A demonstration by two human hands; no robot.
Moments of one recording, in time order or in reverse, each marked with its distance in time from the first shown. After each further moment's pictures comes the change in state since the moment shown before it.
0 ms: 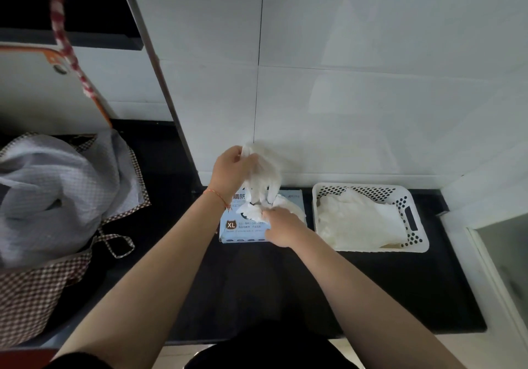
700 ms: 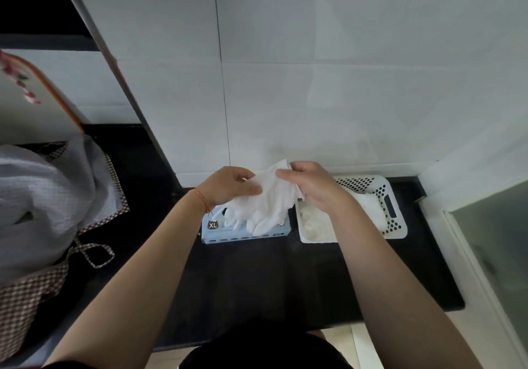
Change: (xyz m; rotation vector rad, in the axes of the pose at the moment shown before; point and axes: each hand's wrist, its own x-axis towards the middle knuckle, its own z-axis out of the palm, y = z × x) left_hand -0.010 0.003 0.015 0.327 -0.540 -0.066; right_hand -0.050 0.057 -0.101 1.187 0.228 0.039
